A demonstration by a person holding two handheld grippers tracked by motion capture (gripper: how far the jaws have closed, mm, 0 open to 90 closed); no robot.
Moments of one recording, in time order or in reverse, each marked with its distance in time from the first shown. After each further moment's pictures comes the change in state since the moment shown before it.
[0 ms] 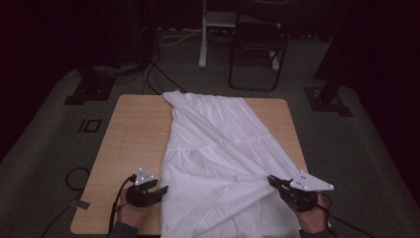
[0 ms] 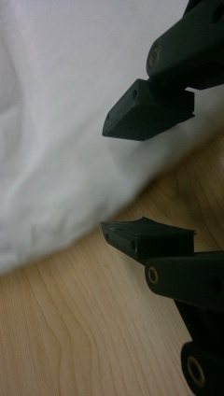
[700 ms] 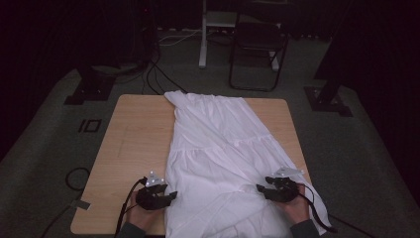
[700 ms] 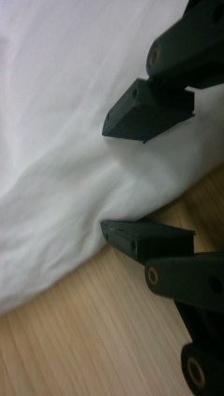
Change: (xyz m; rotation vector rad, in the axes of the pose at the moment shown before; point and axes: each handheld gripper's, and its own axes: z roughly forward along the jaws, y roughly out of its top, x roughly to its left) left arm -0.019 -0.002 0.020 0.061 -0.092 0.014; right arm -0.020 -0.044 0.081 0.300 0.015 0.170
